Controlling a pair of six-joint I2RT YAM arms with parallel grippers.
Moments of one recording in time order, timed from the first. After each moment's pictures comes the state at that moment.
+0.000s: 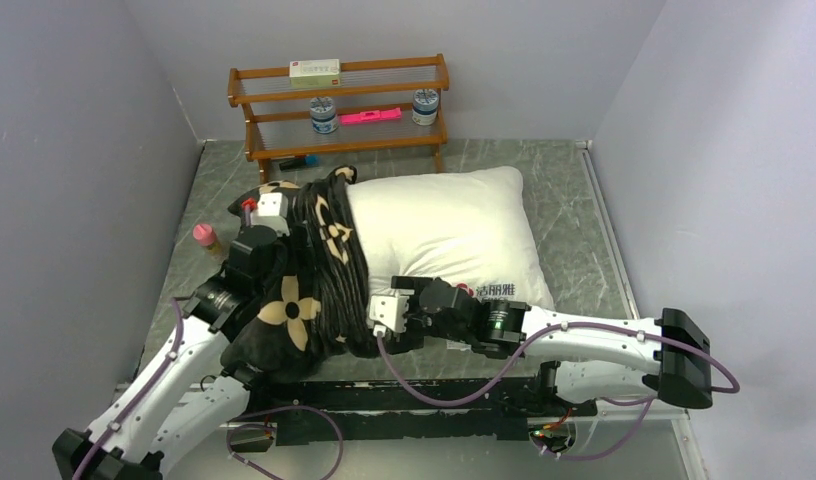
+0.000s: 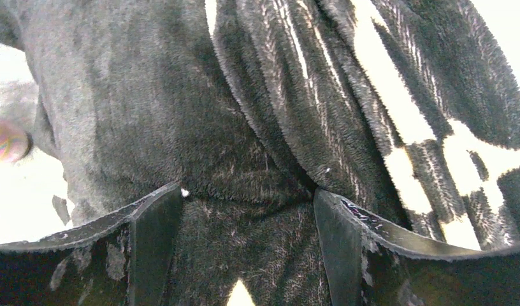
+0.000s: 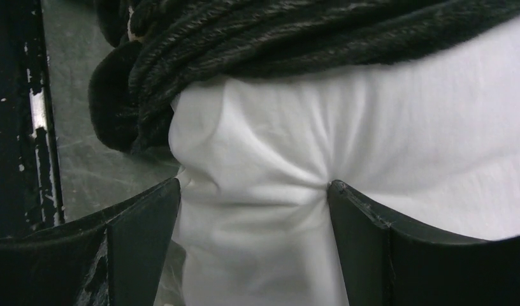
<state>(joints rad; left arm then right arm) -0.46 0.76 0.74 -0.44 -0.27 -0.35 1.24 1.13 0.76 -0.15 0.11 -0.52</state>
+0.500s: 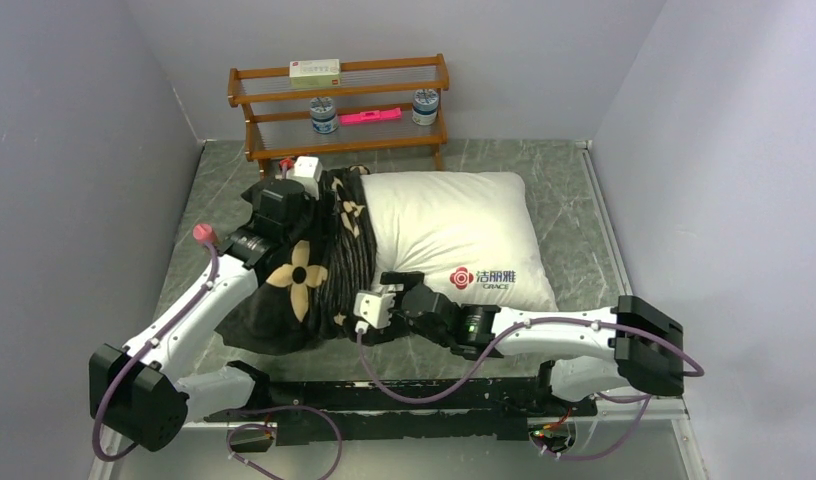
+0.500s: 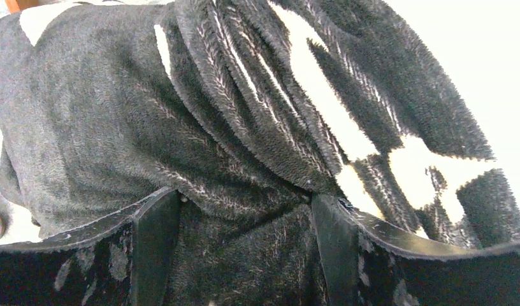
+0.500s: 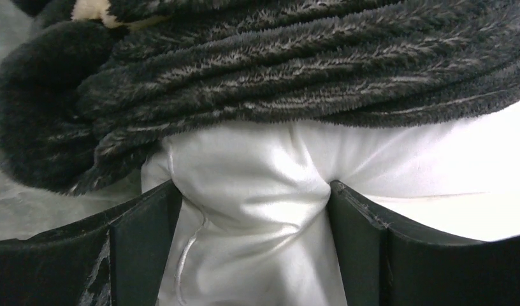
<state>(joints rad) -0.45 1.15 0.97 -0.34 -0.15 -0.24 1.25 1.30 0.70 0.13 0.29 -0.60</state>
